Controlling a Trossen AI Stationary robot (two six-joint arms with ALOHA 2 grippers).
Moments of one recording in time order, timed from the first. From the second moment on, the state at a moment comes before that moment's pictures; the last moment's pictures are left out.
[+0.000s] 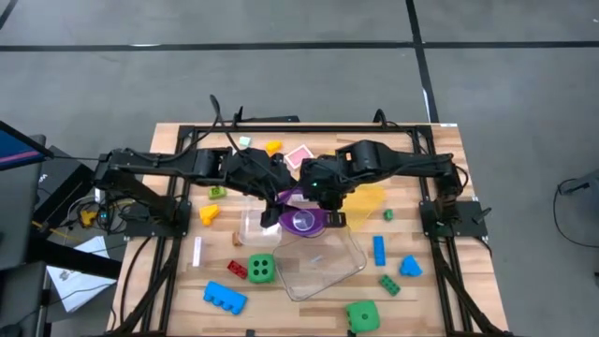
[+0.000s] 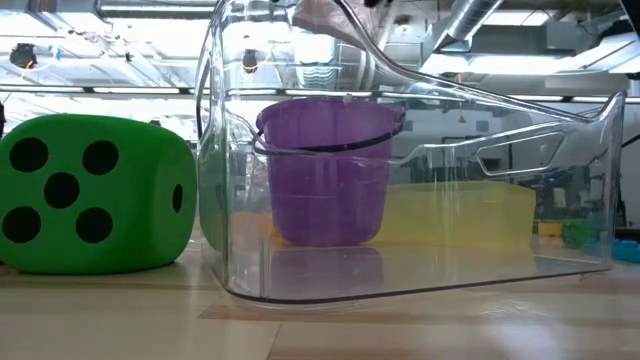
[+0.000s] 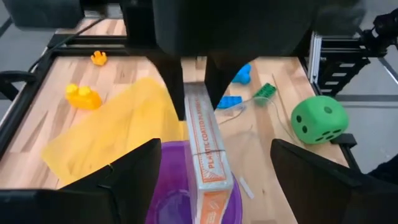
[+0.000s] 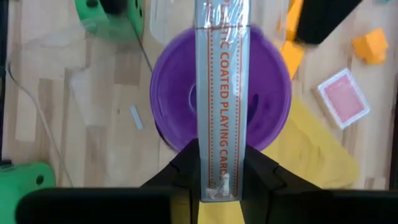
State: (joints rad) left arm -0.07 1.46 1.48 -0.59 -0.02 -0.03; right arm 0.09 1.97 2.30 -1.53 0.07 -0.01
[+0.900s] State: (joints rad) left arm -0.07 1.48 1.48 -0.64 -0.06 -0.04; right arm 0.08 2.00 2.35 -1.53 0.07 0.00
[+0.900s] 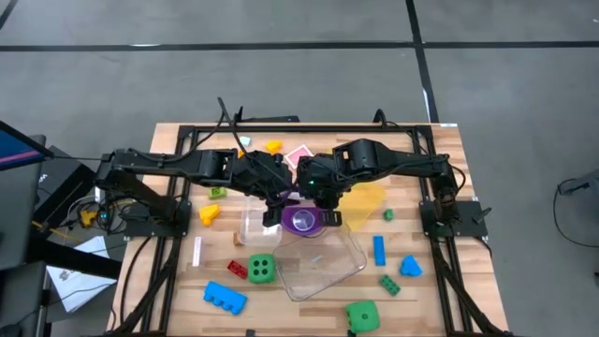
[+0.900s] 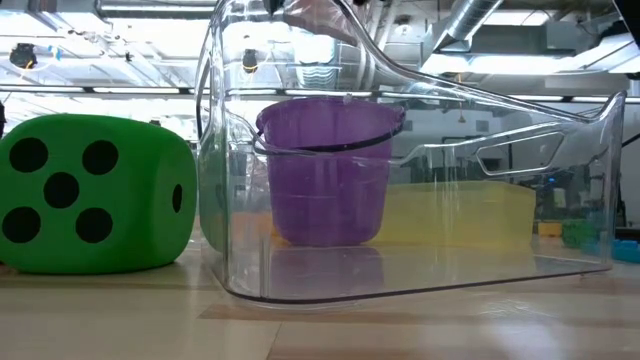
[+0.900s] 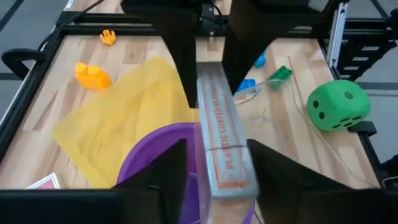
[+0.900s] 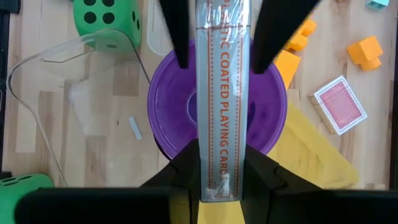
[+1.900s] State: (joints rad) left arm -0.02 1.25 1.41 -0.92 -0.10 -0.13; right arm 0.01 1.77 2.35 -1.51 0.13 0.18
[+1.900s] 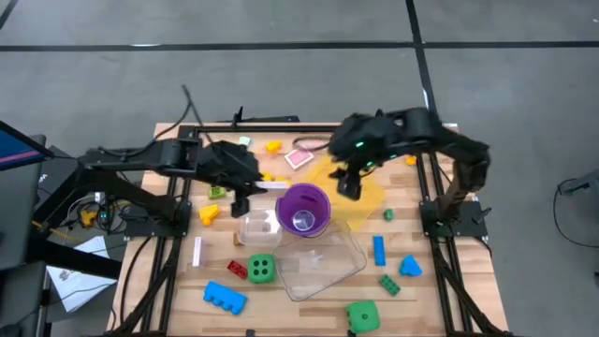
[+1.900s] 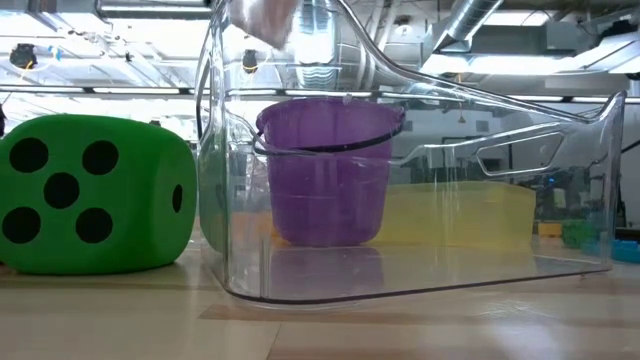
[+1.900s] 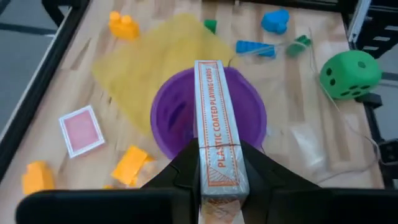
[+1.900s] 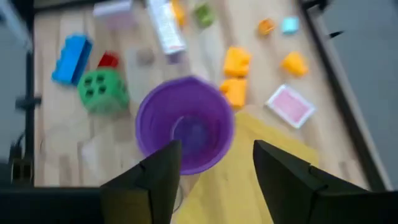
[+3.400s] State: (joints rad) left arm -0.06 0.95 0.24 0.18 -0.02 -0.11; right arm 0.08 1.58 2.35 -1.57 0.38 0.52
